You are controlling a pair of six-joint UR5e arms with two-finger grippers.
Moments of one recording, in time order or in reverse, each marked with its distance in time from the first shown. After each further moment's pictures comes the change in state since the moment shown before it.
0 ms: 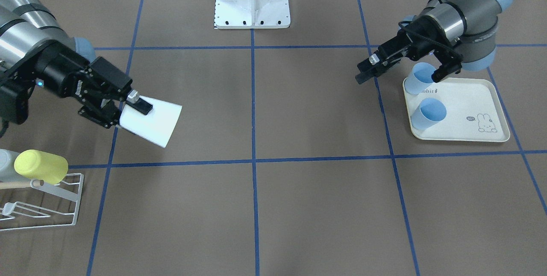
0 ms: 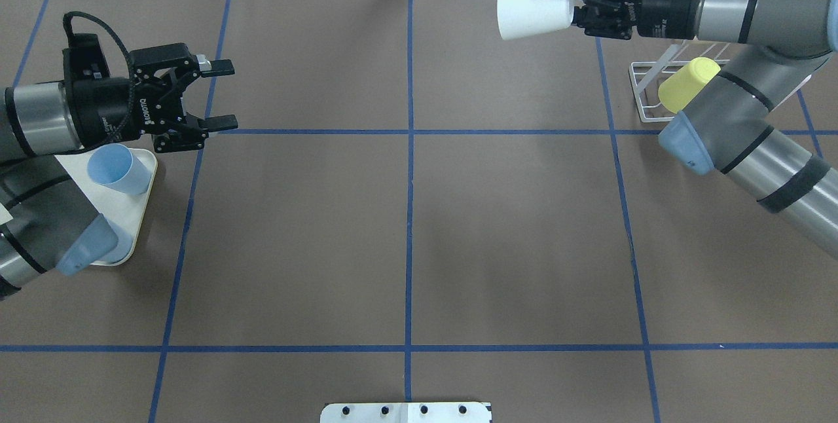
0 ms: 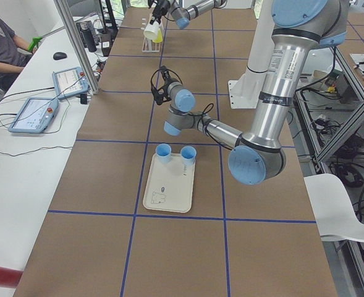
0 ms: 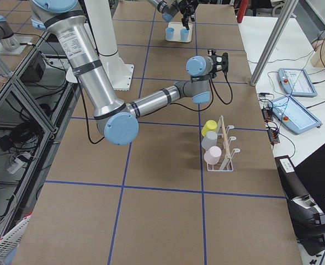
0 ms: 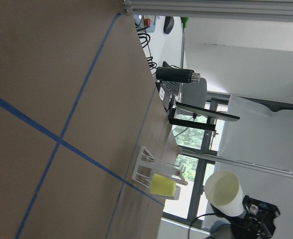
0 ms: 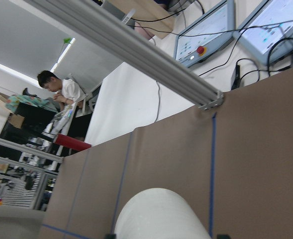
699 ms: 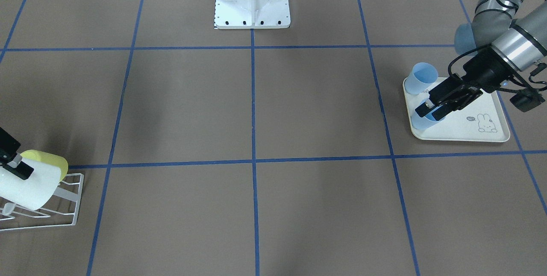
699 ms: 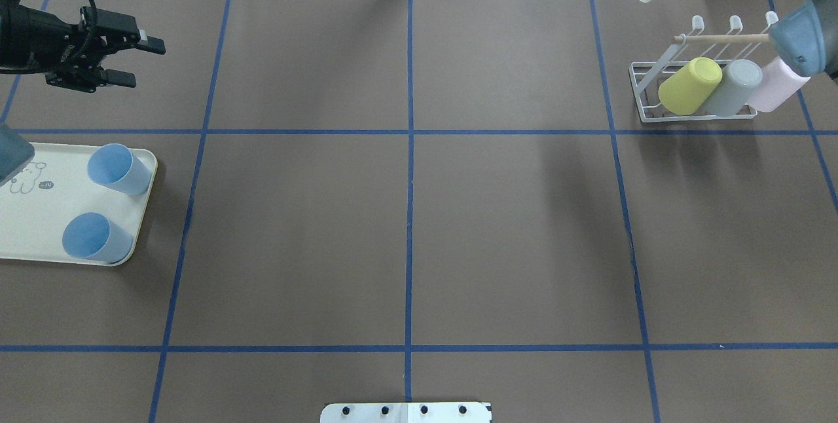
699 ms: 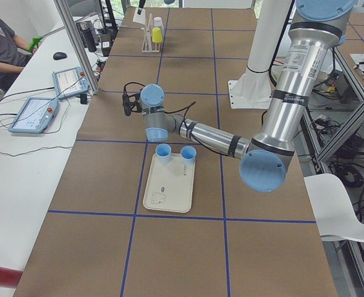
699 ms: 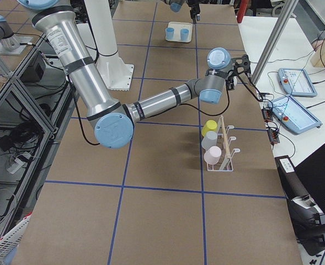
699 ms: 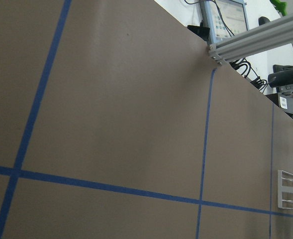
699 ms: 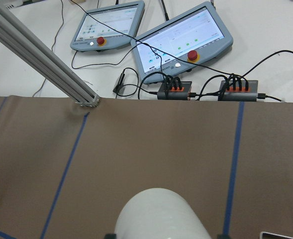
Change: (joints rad) left arm -0.187 0.004 0.009 0.432 -0.215 0.485; right arm 0.236 0.011 0.003 -0.657 0.251 -0.748
